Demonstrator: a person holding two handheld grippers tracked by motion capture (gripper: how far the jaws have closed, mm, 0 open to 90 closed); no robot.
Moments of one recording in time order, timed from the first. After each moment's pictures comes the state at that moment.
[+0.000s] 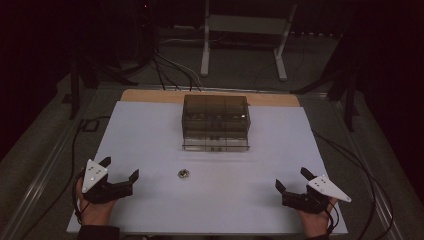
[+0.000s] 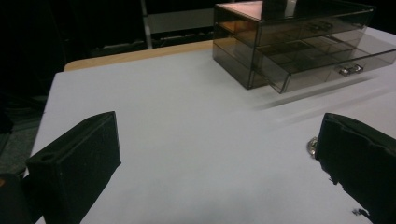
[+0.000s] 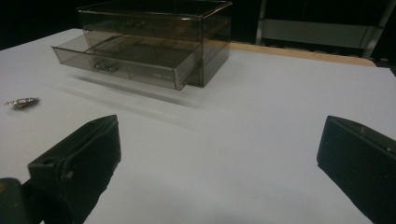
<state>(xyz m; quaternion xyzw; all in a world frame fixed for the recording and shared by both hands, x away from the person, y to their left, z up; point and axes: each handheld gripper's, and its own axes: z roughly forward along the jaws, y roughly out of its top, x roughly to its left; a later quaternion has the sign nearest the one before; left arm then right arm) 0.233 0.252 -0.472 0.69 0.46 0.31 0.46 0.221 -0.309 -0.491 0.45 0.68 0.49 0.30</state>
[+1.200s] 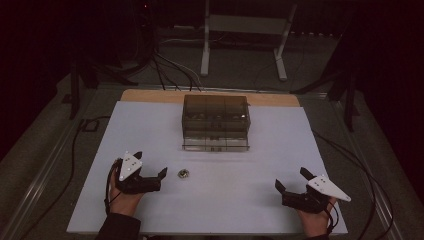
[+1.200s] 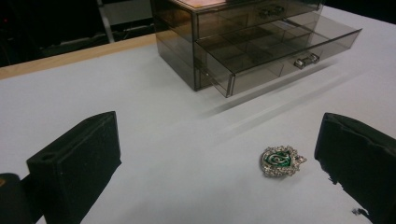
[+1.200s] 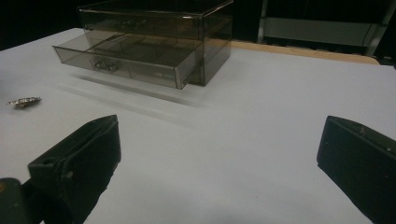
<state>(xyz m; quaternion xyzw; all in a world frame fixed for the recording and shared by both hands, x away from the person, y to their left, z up) 0.263 0.191 -0.481 0.74 0.41 0.27 0.46 0.222 -0.309 -0.492 0.45 0.68 0.49 0.29</state>
